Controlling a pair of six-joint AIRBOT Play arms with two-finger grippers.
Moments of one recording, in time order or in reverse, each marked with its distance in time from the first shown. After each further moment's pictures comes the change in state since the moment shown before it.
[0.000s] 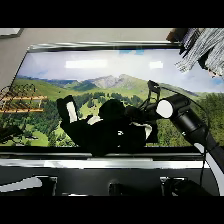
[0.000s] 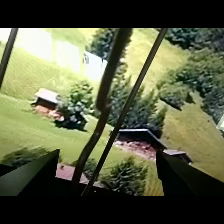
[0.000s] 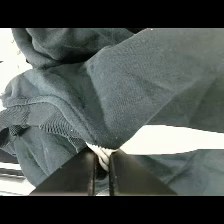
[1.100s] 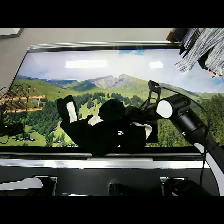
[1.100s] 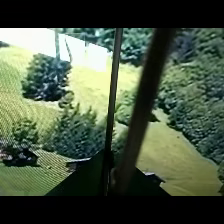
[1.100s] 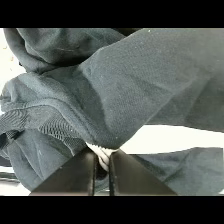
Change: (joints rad) left arm -0.095 -0.058 0.057 0.019 -0.006 0.011; right arm 0.000 0.000 0.000 -0.023 0.008 0.004
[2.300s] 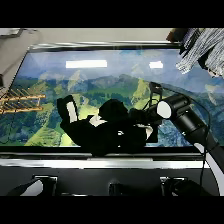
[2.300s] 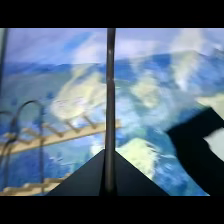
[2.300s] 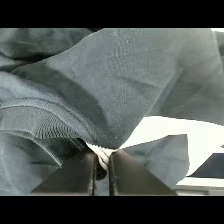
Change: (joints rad) left arm -0.404 0.400 0.396 -0.062 -0.014 0.090; right arm 0.000 0.000 0.000 -0.105 0.076 -0.014
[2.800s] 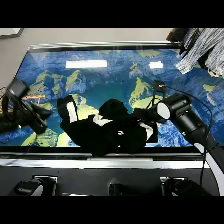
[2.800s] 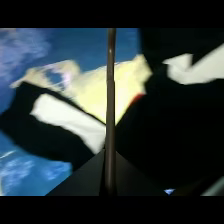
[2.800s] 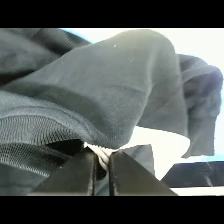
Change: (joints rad) left arm -0.442 0.436 -0.521 -0.108 -0.043 0.070; right arm 0.000 0.000 0.000 -0.142 0.011 0.041
